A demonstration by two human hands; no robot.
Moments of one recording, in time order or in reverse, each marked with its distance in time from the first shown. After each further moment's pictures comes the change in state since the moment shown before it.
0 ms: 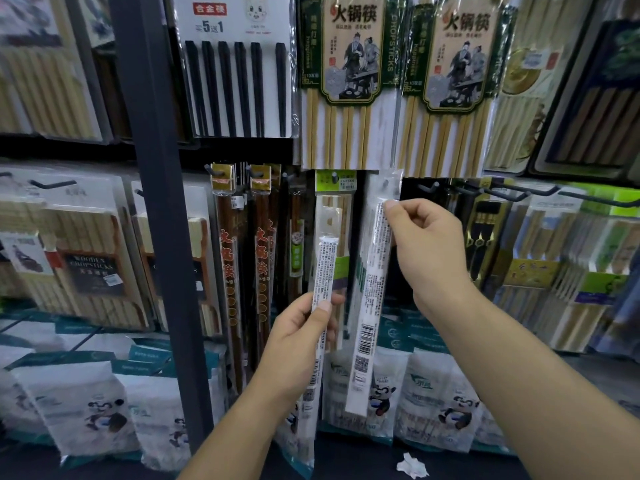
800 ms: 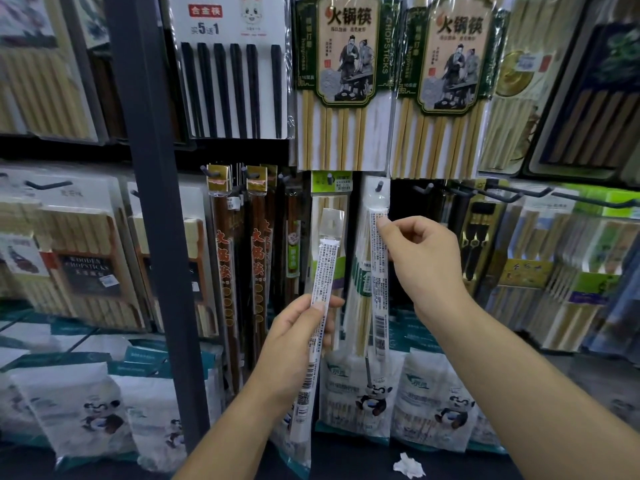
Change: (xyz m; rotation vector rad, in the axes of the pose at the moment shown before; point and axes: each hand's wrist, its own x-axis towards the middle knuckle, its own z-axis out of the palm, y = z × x) left_hand -0.003 0.007 0.001 -0.021 -0.033 -0.043; right_hand -0.004 0.014 -0.010 -0.132 0.012 0.036
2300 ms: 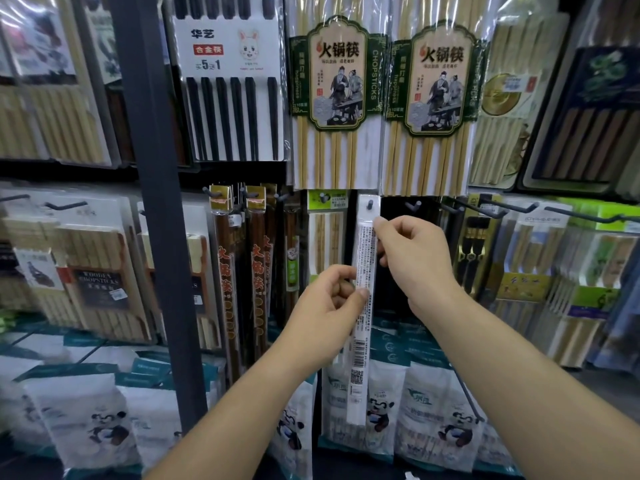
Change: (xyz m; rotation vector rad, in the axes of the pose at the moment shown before) left_hand 0.040 0.030 0.036 0.332 -0.054 0.150; right_hand 0.019 -0.012 -0.003 0.002 -0.084 -0.023
